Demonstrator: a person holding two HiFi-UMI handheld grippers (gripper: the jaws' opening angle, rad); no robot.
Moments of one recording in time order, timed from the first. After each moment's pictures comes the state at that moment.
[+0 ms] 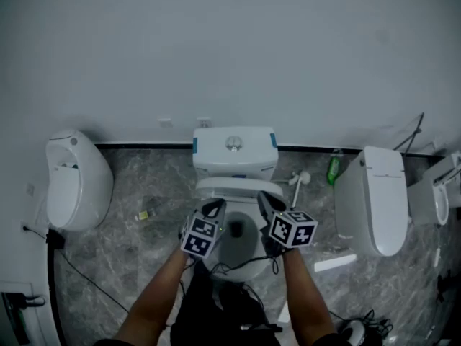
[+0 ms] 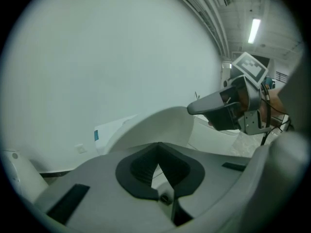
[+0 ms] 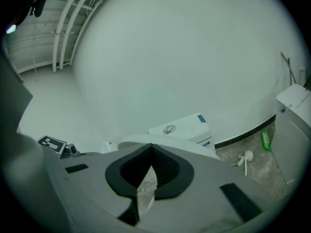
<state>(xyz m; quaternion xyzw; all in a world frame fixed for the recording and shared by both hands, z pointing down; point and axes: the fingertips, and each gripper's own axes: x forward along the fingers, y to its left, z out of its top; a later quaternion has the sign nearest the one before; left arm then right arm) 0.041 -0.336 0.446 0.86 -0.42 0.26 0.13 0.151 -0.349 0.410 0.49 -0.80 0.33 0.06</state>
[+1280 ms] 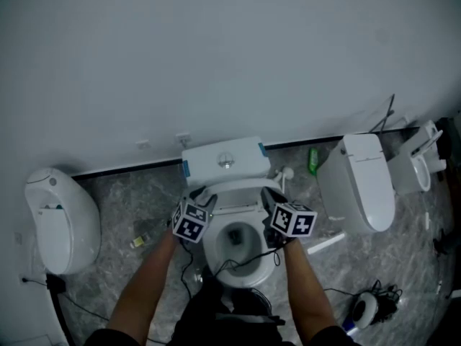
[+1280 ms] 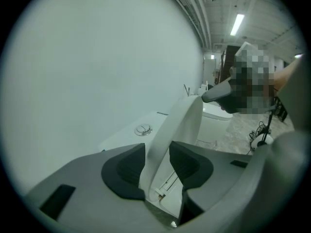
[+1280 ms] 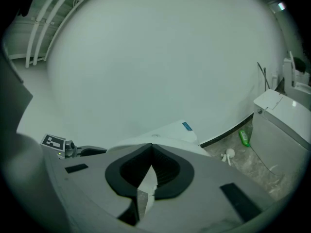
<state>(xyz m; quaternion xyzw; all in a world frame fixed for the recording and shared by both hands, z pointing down) -0.001 -0.442 0.456 0.89 -0.32 0.31 0.08 0.160 -0.402 0.410 0.61 -0.71 0.35 0.06</state>
